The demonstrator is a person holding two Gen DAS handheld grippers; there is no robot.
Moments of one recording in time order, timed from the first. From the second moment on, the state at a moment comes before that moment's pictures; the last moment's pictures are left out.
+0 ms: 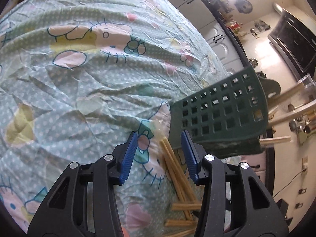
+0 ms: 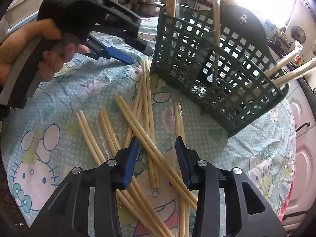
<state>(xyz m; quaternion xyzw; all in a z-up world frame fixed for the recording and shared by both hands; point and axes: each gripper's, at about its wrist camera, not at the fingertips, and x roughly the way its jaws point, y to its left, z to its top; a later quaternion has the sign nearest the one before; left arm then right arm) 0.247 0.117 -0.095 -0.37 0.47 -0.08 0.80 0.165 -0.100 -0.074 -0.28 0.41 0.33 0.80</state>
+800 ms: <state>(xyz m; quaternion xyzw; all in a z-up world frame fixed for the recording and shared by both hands) 0.244 0.115 -0.088 -0.36 0.46 -0.09 0.81 0.170 -0.091 -0.064 -0.26 0.40 0.35 0.81</state>
